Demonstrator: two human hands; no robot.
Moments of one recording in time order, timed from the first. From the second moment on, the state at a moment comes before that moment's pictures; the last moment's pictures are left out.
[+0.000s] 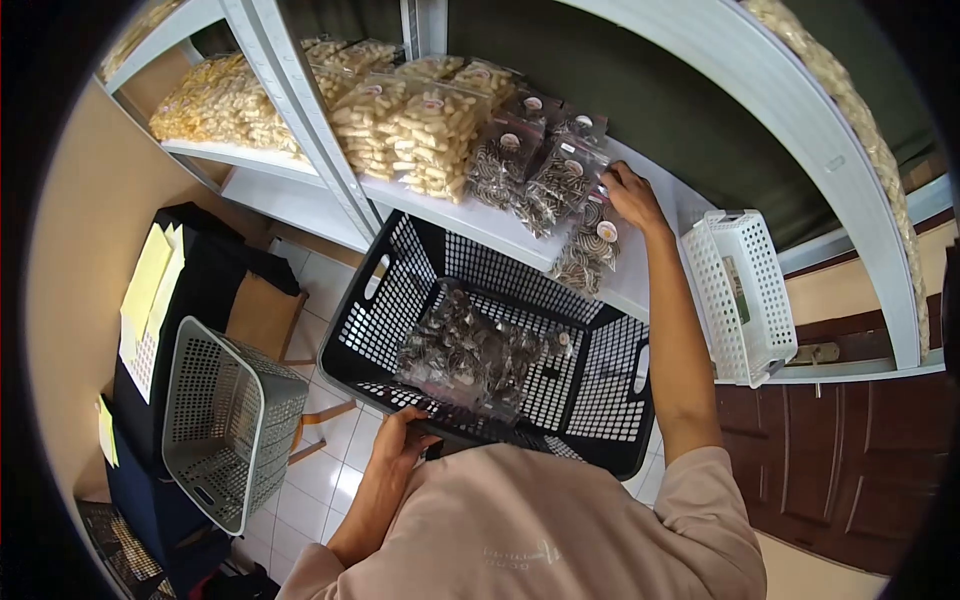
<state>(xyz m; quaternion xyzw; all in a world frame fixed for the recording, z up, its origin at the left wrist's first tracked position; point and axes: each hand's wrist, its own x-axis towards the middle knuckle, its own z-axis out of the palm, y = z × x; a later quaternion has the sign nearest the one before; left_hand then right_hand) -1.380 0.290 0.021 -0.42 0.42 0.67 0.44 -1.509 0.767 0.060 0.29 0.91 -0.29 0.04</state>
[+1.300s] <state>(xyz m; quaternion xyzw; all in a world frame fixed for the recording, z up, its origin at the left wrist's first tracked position) -1.398 0.336 0.008 -0.39 0.43 0.68 0.45 -1.501 0.700 0.067 0.08 0.91 -0.41 0.01</state>
